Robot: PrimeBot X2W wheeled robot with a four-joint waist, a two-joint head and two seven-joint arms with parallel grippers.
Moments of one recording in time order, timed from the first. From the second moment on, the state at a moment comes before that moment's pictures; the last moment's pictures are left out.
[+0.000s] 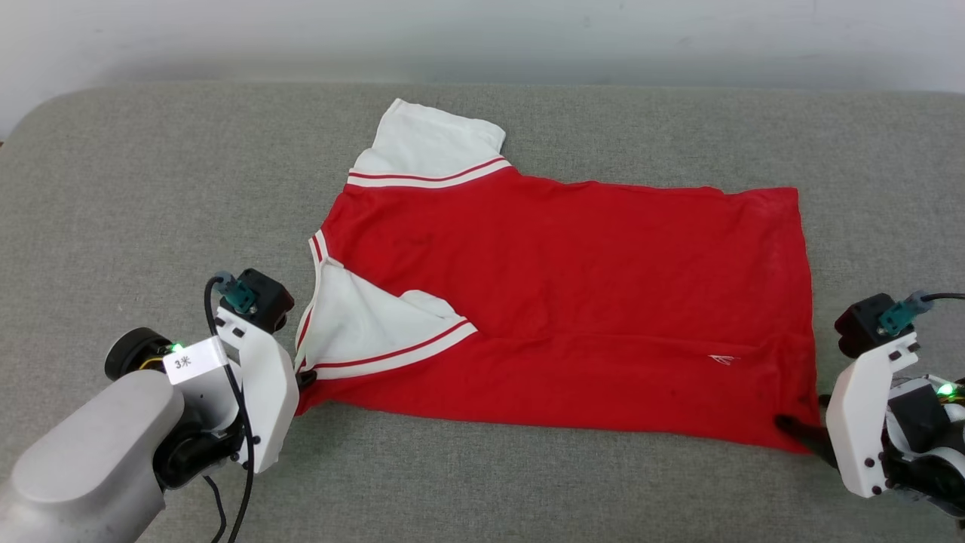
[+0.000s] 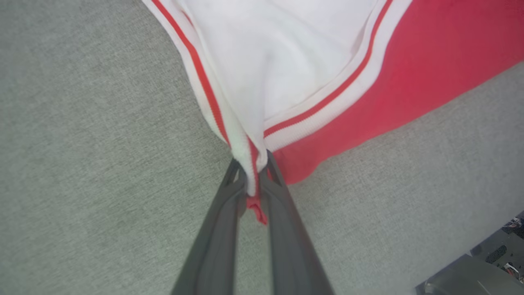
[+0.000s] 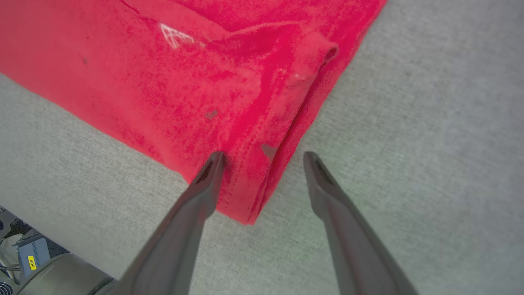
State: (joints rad) left arm -0.65 0.73 -0.91 0.30 -0.92 -0.11 0.49; right arm -0.34 -0.63 0.41 0.21 0.71 0.13 0.75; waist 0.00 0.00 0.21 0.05
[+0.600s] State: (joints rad) left arm -0.63 0.72 -0.92 0.34 -0.92 -0.11 0.45; right arm -0.39 -0.61 0.54 0.36 0.75 0.13 0.53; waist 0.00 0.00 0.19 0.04
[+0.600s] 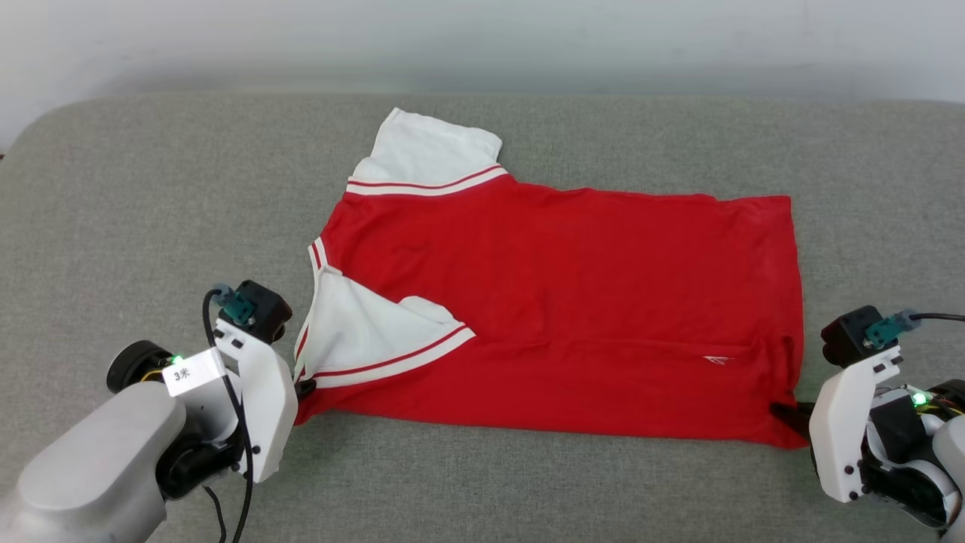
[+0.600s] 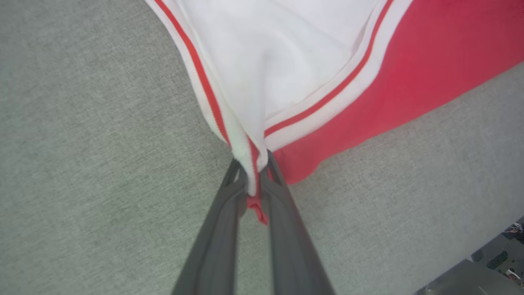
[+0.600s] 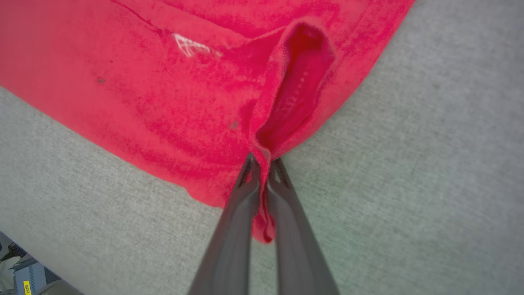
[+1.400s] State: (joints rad) left arm -0.36 0.86 -0.95 0.12 -1.00 -0.01 0.44; right arm -0.04 -0.68 0.36 0.13 0.78 0.13 0.54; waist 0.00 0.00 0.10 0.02
